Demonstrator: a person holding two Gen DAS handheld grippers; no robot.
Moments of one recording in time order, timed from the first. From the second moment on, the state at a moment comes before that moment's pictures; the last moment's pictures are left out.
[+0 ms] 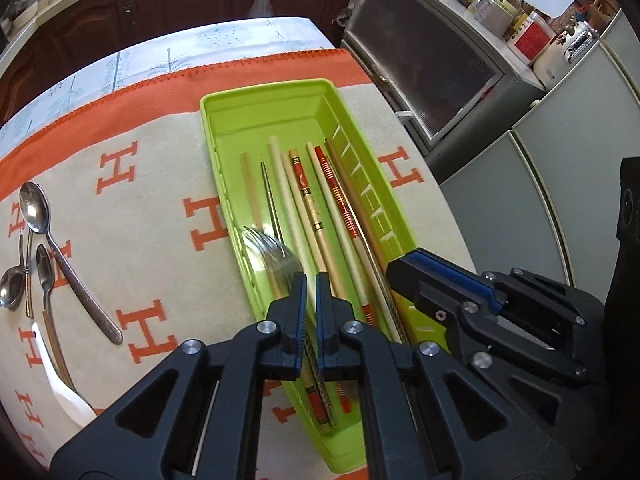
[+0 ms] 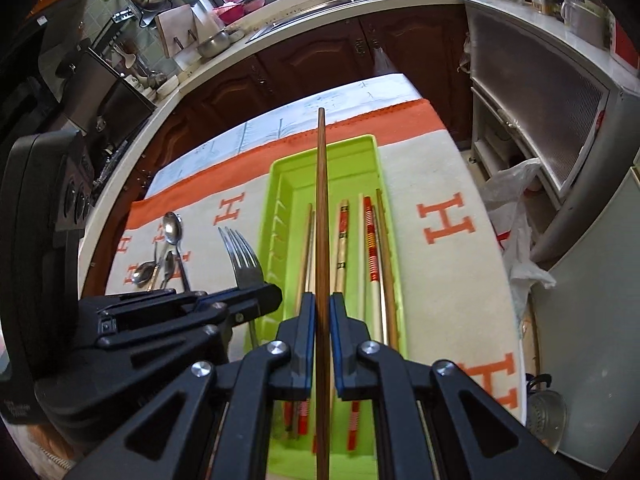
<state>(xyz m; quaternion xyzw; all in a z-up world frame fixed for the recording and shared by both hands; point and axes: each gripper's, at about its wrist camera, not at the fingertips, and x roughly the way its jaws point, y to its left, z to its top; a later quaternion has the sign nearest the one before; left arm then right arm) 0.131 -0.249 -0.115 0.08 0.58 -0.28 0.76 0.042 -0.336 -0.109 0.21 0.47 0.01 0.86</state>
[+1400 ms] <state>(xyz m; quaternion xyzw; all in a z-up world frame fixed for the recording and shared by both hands) 0.090 -0.090 -0.105 0.05 0.53 -0.14 0.84 0.018 -0.291 -0.116 0.19 0.49 0.03 0.85</state>
